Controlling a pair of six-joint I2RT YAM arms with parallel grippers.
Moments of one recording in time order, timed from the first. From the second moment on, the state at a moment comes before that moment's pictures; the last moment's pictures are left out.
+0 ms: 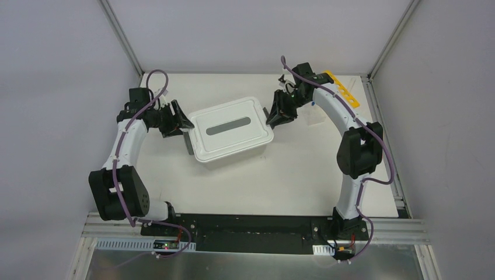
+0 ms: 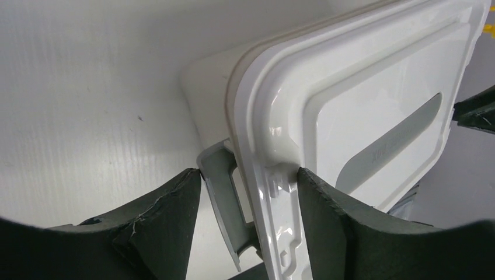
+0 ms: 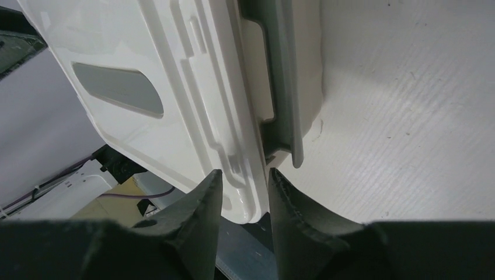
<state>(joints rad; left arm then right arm) 0.17 1.38 1.10 -0.67 0.56 -0.31 0.37 1.95 1.80 -1.04 -0.64 0.39</state>
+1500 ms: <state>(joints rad) 0.19 1.50 1.37 -0.87 0.57 -0.06 0.27 1.95 1.89 -0.99 -0.51 0.32</state>
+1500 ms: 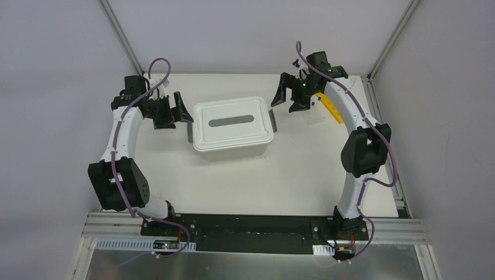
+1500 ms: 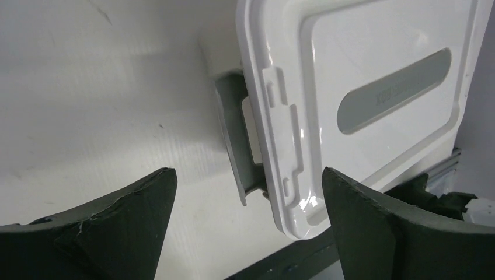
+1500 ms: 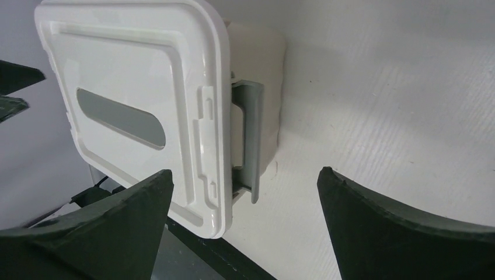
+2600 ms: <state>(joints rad) -0.11 1.53 1.33 -0.78 0.29 -0.19 0.47 2.05 2.03 -1.16 -0.27 0.26</state>
